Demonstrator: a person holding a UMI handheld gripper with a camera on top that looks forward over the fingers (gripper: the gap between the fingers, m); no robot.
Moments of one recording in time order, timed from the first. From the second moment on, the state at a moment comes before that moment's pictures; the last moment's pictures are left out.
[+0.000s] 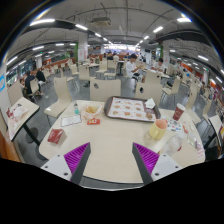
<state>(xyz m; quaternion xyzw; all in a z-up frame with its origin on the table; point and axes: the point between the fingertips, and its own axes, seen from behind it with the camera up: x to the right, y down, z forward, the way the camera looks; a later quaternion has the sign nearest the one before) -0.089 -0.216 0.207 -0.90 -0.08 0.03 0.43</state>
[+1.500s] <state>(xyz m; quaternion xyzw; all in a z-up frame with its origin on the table) 0.152 -0.106 0.075 -0.84 -0.05 0.01 0.53</state>
